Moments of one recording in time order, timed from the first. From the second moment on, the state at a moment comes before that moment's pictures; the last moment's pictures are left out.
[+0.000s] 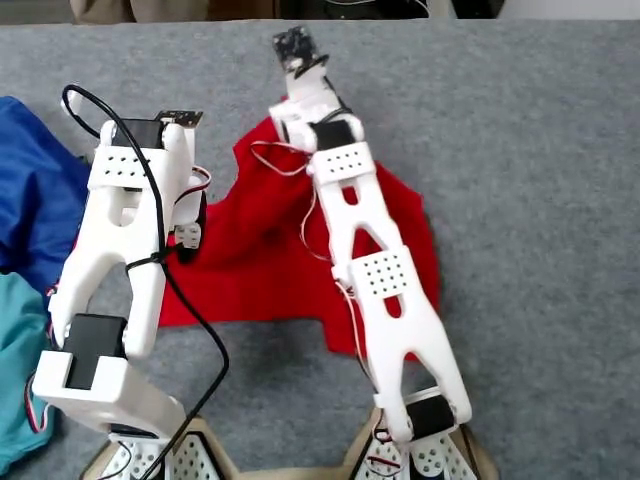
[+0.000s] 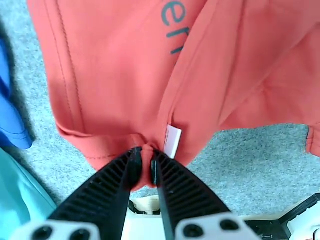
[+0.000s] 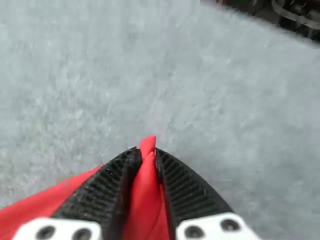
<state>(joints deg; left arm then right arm) 0.2 4.0 -0.9 100.1 -7.1 -20.0 82.1 -89.7 54.1 -1.5</state>
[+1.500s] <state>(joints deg) 0.4 -11.1 -30.2 100.2 -7.1 -0.7 40.3 -88.0 101.3 1.1</state>
